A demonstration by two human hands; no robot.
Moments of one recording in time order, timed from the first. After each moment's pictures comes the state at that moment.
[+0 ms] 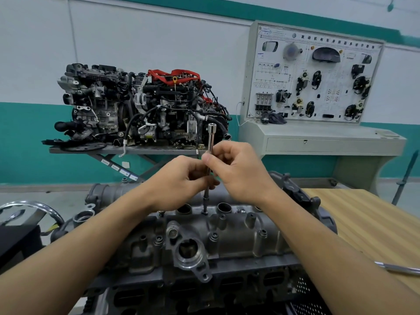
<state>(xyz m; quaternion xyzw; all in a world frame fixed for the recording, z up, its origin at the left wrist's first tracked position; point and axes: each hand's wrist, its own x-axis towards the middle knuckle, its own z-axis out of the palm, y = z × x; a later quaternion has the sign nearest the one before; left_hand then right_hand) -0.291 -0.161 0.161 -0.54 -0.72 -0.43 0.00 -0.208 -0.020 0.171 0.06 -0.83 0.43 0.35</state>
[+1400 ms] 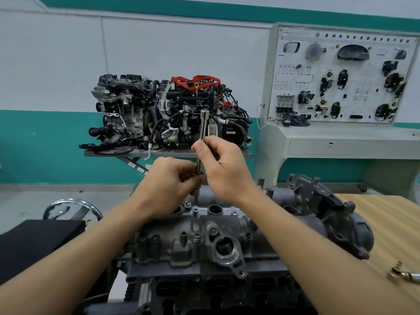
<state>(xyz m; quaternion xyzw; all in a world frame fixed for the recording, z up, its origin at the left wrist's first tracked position) -0.309 -0.228 0.156 -0.46 -0.76 -0.41 0.19 -0.246 -0.089 0.175 0.14 -0.80 0.42 0.41</state>
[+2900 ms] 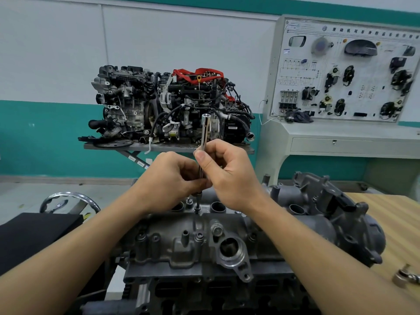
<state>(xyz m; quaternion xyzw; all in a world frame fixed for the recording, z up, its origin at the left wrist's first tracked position) -0.317 -0.228 0.154 -0.47 -0.76 -0.44 0.11 -0.249 -0.082 0.155 0.20 -0.77 0.48 0.37</state>
